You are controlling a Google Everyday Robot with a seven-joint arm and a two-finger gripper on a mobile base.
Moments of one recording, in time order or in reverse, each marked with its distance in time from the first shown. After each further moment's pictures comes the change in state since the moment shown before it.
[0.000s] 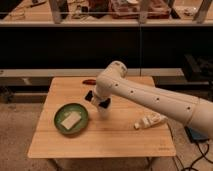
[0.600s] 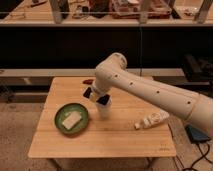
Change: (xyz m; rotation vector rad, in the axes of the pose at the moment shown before) arm 0.013 0.012 -0.033 0.050 -0.011 0.027
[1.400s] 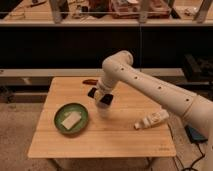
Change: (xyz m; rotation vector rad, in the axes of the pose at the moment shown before) arm -0.023 0.022 0.026 0.080 -0.009 0.055
